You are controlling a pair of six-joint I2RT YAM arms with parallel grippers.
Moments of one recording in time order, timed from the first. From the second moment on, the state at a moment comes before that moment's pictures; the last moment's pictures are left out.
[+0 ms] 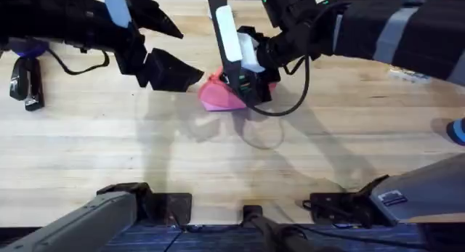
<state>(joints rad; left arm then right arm) 0.08 1.24 1.28 -1.19 0.81 0.94 0.53 1.72 1.23 -0.58 -0.37 -1.25</state>
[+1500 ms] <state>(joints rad) 0.43 1.64 1.28 -1.29 0.98 1.63 0.53 1.63 1.45 -0.83 -0.28 -0.56</state>
